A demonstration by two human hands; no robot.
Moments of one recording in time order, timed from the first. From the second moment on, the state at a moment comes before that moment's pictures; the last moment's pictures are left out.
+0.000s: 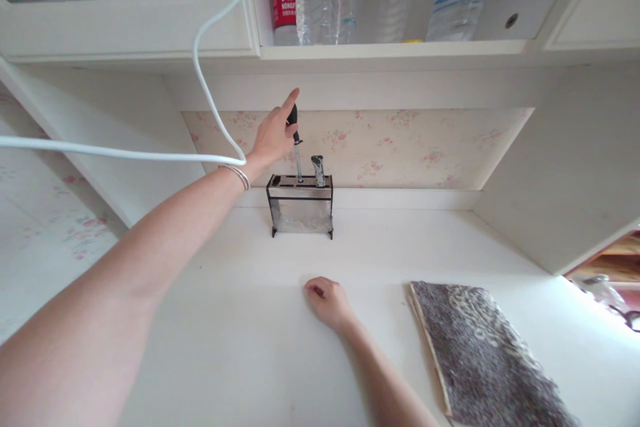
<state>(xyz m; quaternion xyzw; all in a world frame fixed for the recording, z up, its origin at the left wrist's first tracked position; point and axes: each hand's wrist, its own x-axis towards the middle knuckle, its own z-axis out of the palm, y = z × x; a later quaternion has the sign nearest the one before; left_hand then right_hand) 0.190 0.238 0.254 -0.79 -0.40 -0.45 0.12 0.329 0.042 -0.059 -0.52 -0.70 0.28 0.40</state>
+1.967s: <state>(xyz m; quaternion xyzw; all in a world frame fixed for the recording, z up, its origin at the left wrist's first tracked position) -0.085 -0.076 -0.052 -0.62 -0.67 -0.40 0.10 0.304 0.041 -0.054 -0.61 -0.65 0.29 0.36</state>
